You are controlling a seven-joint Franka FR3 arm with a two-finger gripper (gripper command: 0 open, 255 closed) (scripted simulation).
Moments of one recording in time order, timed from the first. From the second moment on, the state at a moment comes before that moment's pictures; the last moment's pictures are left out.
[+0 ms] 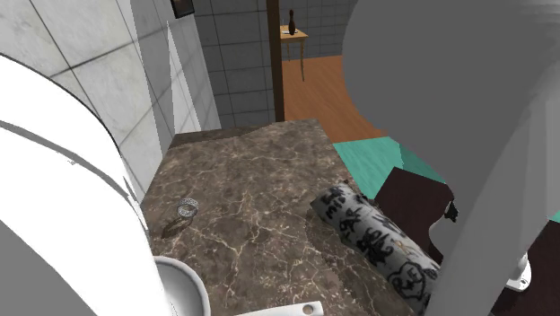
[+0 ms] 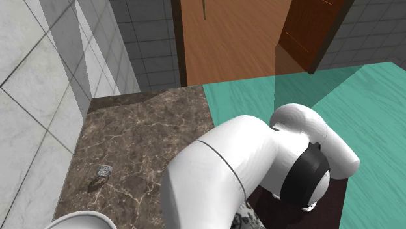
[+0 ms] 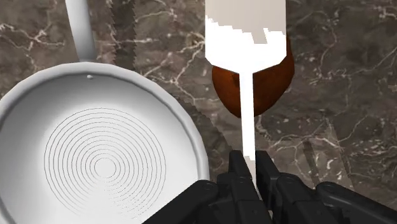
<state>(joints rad) 1.06 0.79 0.39 -0.84 -0.31 1.65 0.54</state>
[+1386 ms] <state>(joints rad) 1.01 0.78 0.39 -1.12 -0.33 1.97 0.59</state>
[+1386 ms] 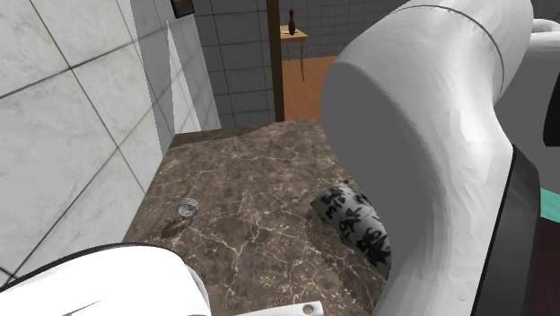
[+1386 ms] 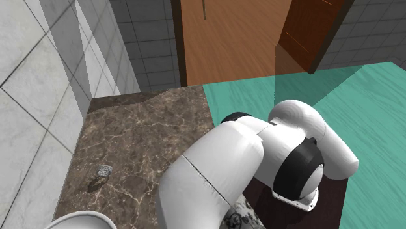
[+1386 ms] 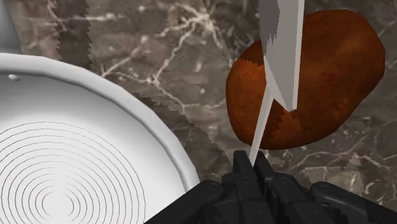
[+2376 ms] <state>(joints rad) 1.01 0.78 0.38 -1.16 -0.31 1.95 0.58</state>
